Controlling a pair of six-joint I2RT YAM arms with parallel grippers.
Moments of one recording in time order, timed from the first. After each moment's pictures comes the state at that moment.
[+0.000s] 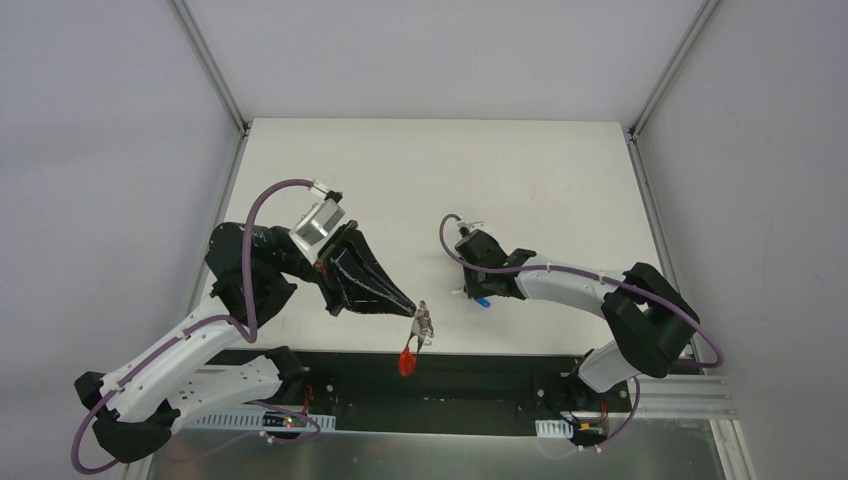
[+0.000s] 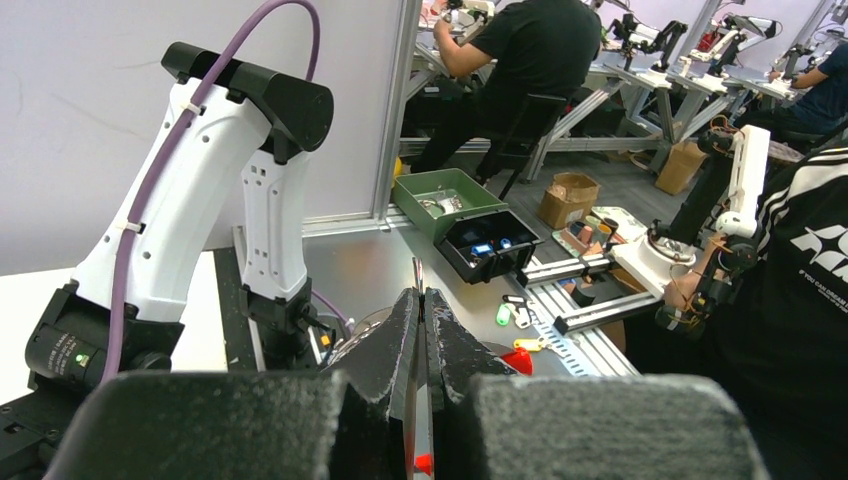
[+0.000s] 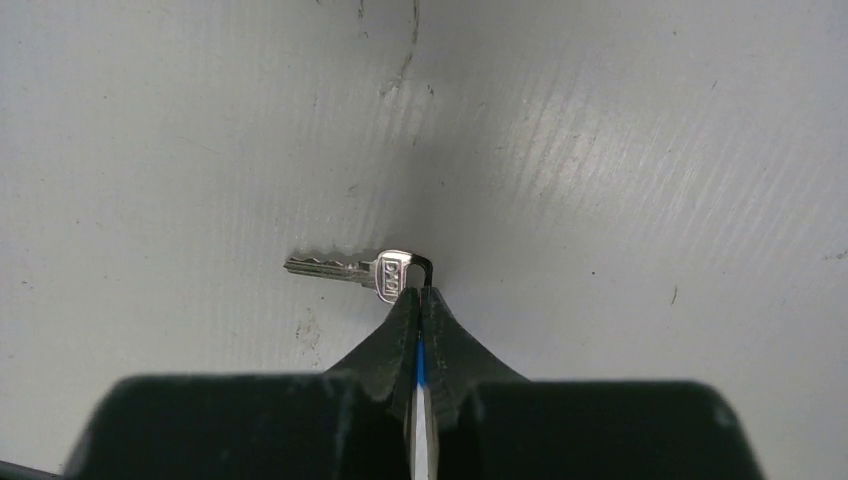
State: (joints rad) left arm -0.85 0.83 1.00 0.44 1.05 -0.73; right arm 0.84 1.53 0.81 -0.36 0.20 0.51
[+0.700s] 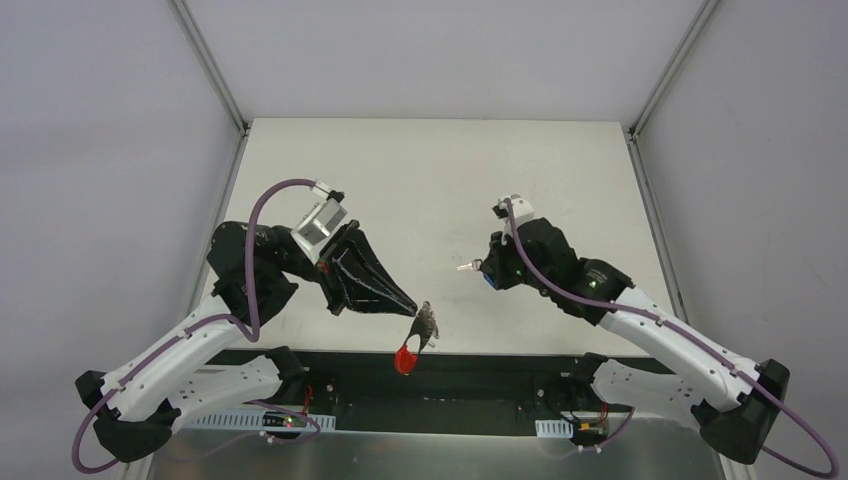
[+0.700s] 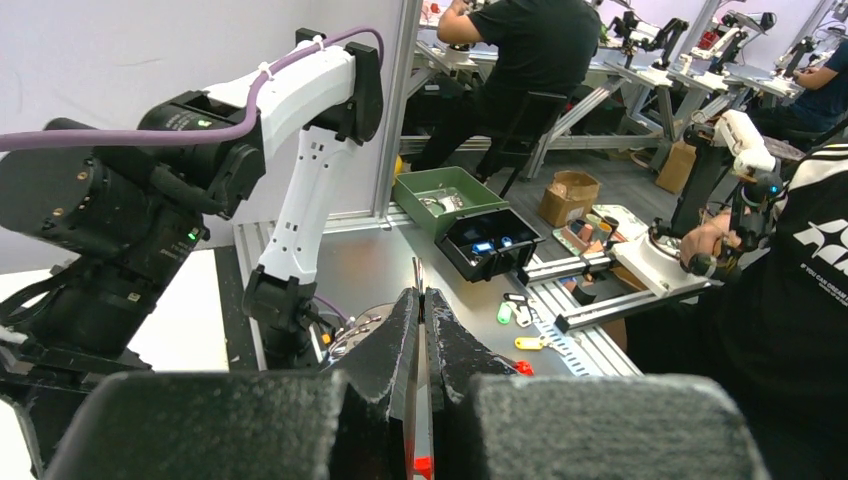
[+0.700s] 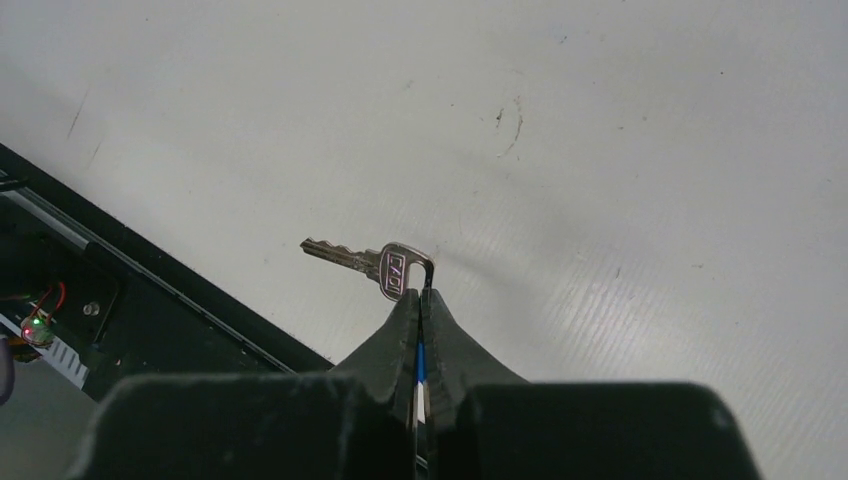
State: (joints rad) left arm -0.85 0.83 1.00 0.43 1.05 -0.73; right arm 0.86 0.94 0.86 -0.55 0.13 0.40
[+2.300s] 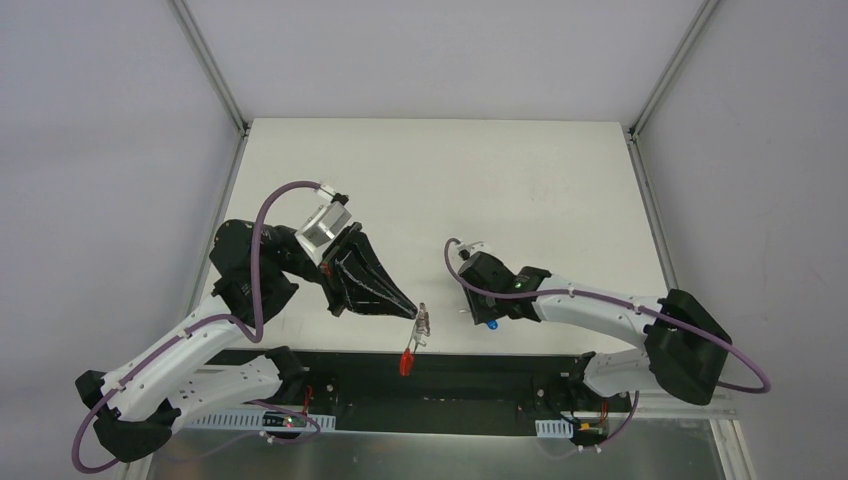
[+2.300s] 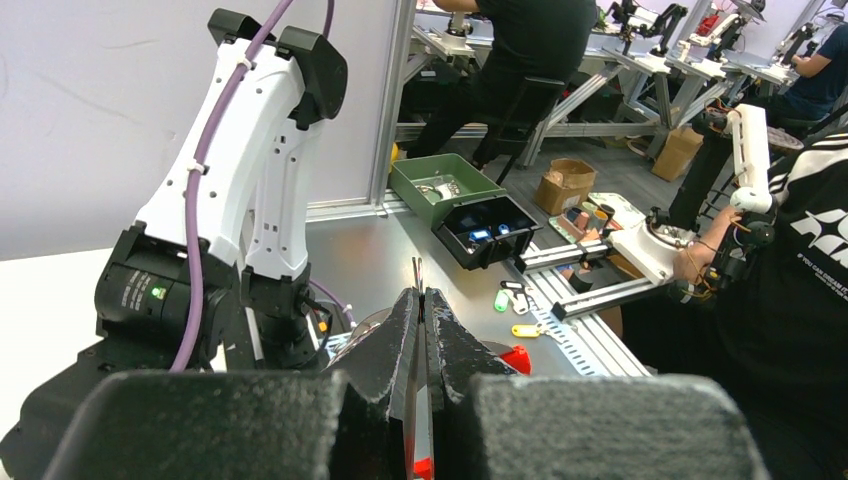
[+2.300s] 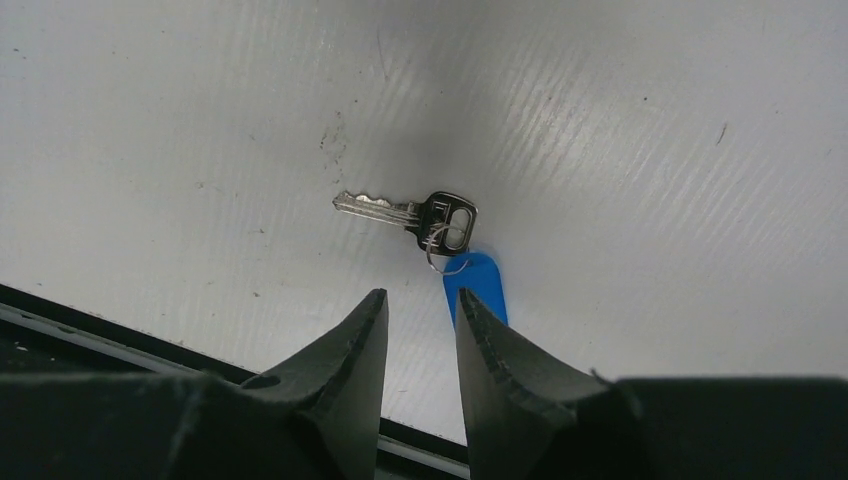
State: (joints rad) left arm -0.85 0.84 1.00 0.41 1.07 -0.71; right arm 0.97 1.31 0.73 -0.53 0.18 0.53
